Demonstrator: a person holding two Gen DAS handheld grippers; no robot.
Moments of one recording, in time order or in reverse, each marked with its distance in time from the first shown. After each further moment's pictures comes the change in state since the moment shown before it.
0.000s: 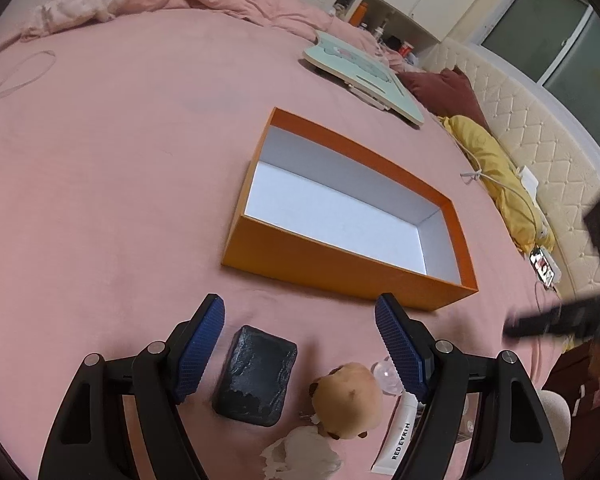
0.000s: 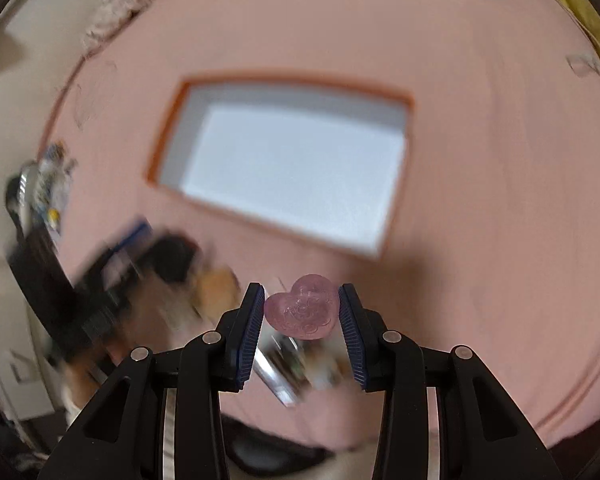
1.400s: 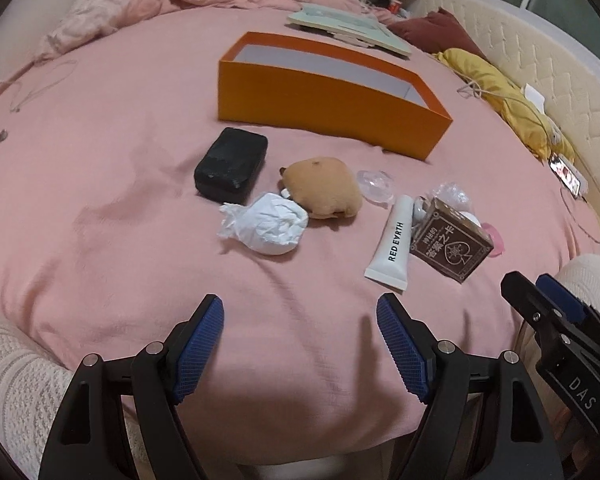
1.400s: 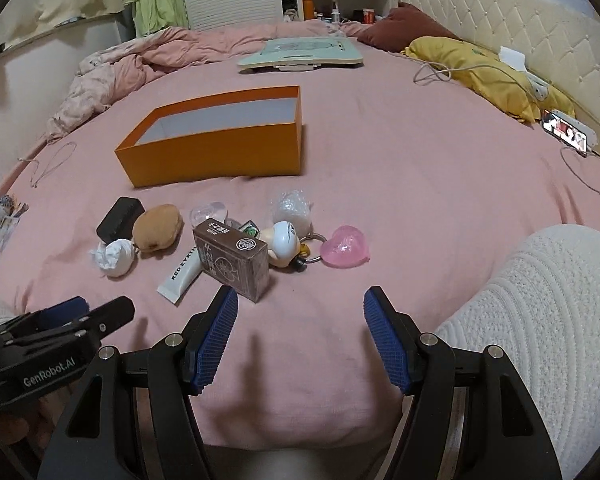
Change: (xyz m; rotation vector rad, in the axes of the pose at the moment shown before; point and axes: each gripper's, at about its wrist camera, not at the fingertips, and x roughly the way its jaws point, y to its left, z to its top) left arm -0.046 -0.043 -0.136 0.163 0.067 0.171; right arm 0.029 0.047 -0.162 0.142 -0.673 -0.256
